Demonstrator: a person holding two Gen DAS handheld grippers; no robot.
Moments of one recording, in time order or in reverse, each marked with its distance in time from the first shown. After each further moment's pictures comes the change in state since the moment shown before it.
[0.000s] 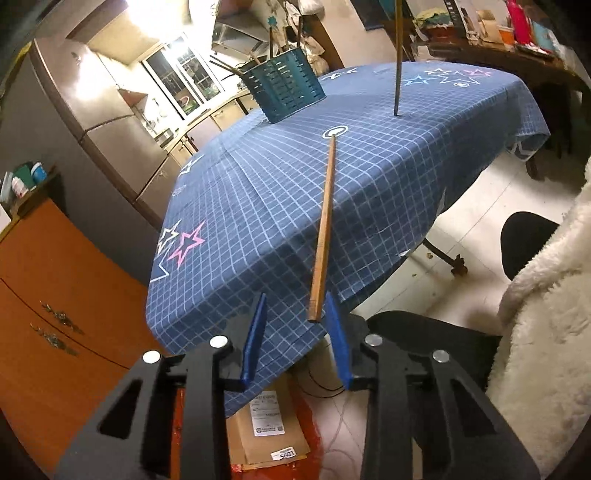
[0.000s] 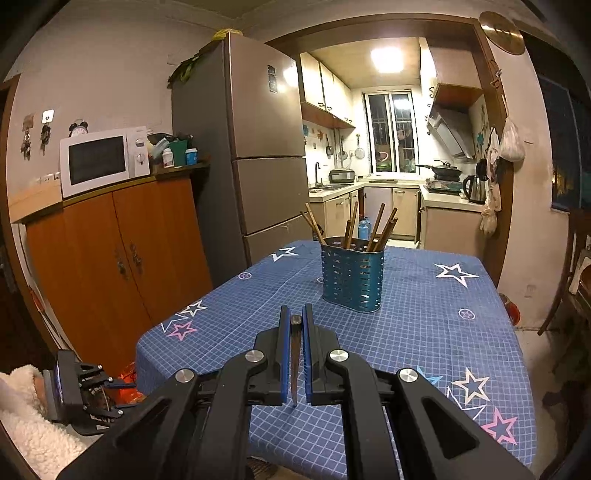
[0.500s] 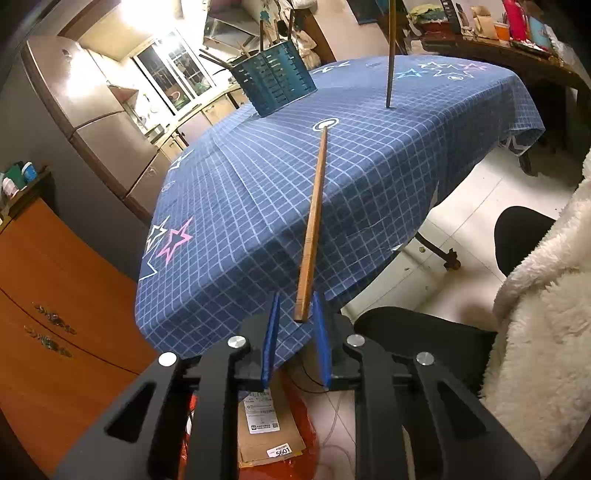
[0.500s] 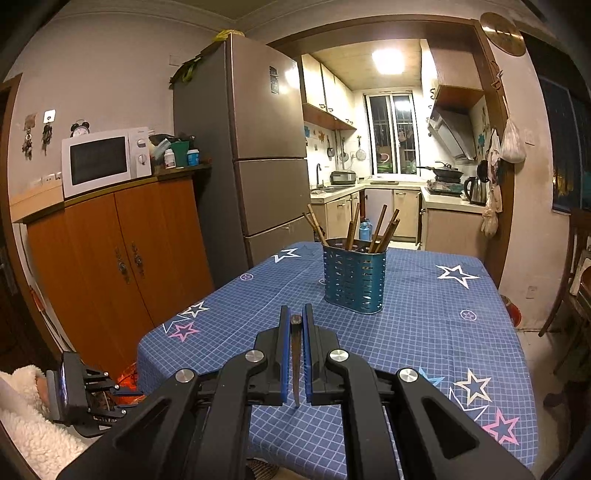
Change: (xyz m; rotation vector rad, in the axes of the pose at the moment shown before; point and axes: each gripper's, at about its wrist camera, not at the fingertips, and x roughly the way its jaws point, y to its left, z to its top) left arm 0.004 -0.005 0.003 0.021 0.023 -0.031; right arm 0.001 0.005 -0.001 -0.006 -0.006 0.001
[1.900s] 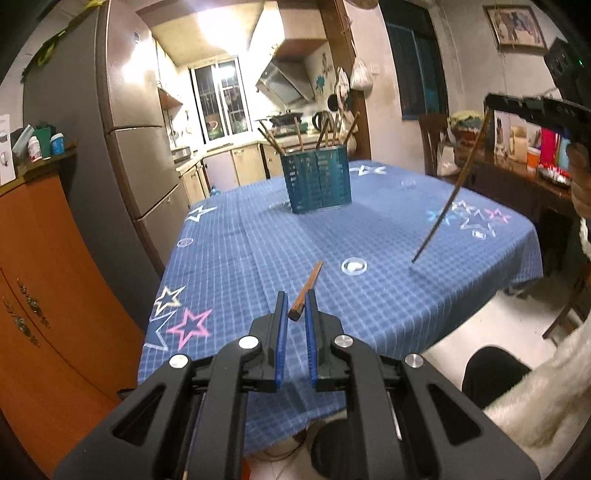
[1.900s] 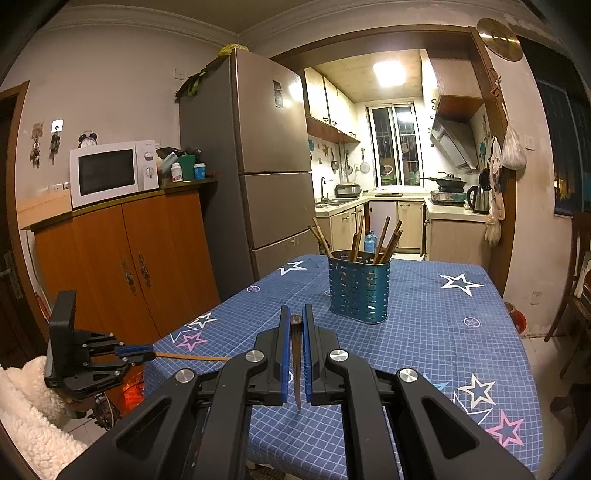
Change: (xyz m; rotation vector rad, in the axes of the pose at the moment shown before) left arm -0.033 0.060 0.076 -0.322 -0.299 -0.058; right arm -0.015 0.004 -0.003 0.003 -0.057 0.020
